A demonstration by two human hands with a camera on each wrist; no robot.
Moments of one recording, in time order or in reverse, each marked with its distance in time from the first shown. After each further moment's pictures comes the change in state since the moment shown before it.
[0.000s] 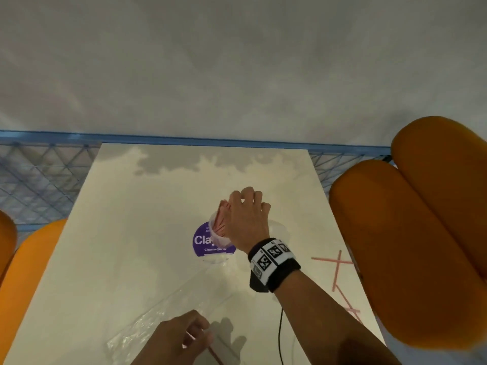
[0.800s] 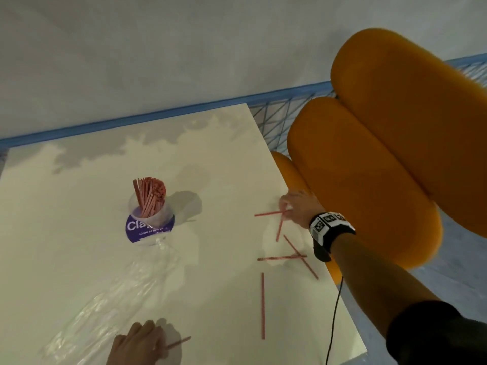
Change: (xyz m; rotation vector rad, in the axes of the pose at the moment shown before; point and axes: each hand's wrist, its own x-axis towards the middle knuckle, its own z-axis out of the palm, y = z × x) left_hand 0.014 -0.061 0.102 0.751 -0.094 -0.014; right_hand -0.091 0.327 0.033 0.161 -0.511 0.234
